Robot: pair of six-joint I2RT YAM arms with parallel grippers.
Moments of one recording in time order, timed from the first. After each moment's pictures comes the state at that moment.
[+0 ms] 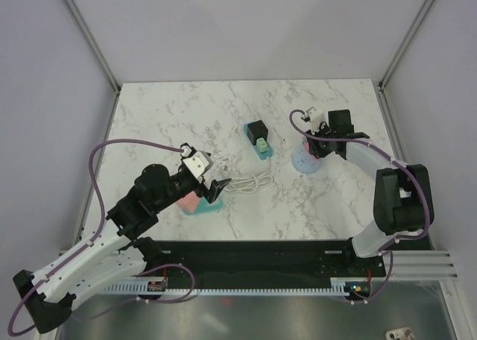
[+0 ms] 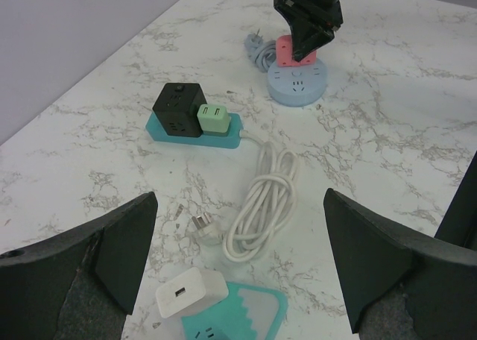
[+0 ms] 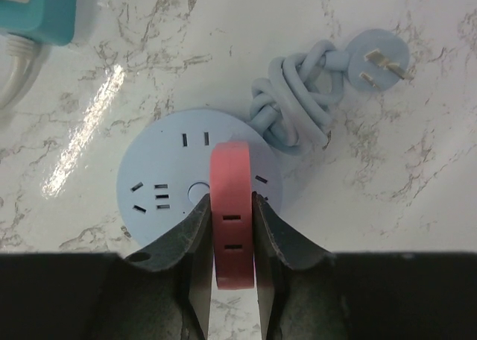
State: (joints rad) left arm -0.79 0.68 0.68 -0.13 0.07 0.19; right arm 0.12 1.62 1.00 -0.26 -0.27 -0.41
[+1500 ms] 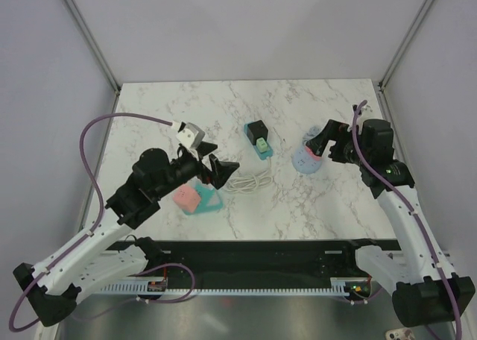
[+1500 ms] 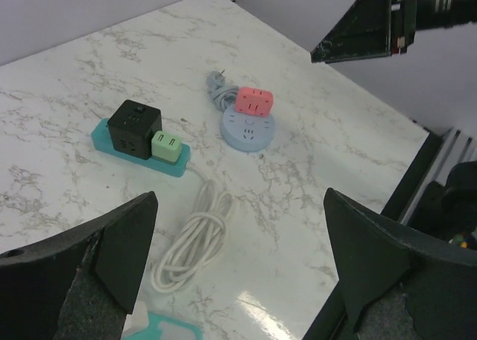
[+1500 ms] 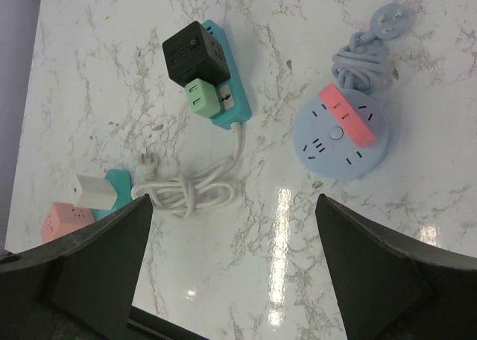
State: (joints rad) left arm -0.77 0.79 0.83 -0.13 0.09 -0.12; right arm 0.12 0.98 0.95 -0.49 -0.27 0.44
